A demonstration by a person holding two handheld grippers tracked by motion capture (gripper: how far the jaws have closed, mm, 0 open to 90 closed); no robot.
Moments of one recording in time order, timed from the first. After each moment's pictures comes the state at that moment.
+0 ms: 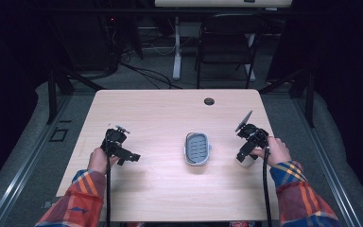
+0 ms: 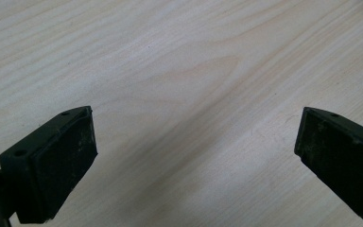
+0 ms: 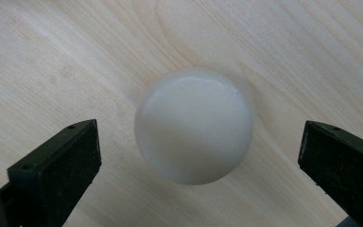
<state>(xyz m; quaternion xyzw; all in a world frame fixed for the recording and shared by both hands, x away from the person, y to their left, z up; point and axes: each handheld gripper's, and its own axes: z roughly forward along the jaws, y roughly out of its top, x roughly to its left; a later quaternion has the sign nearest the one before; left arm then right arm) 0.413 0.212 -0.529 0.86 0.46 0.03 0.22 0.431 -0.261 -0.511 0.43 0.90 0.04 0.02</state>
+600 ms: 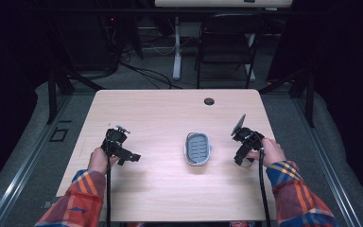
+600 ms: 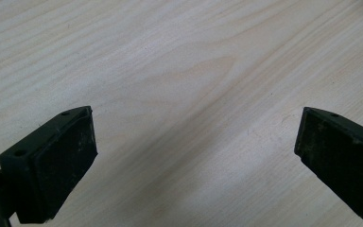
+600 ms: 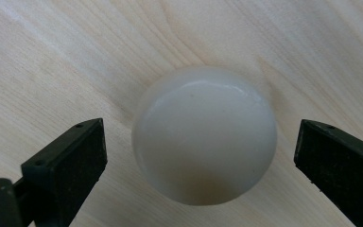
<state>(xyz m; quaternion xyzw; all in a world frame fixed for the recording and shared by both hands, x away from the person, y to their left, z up) 0.412 0.211 -0.527 0.86 0.46 0.03 0.23 0.435 -0.250 -0.531 0.43 0.90 -0.01 0.01</state>
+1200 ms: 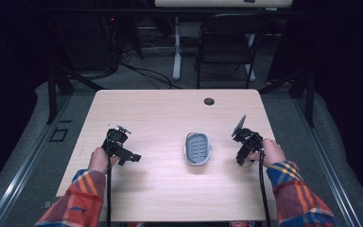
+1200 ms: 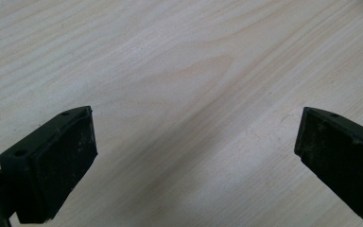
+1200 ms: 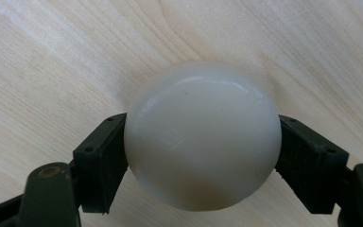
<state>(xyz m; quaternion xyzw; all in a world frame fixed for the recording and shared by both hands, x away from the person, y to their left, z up) 0.413 0.208 -0.528 0.87 0.45 0.03 0.22 0.437 -0.254 -0.536 0.43 0.90 -0.01 0.00</state>
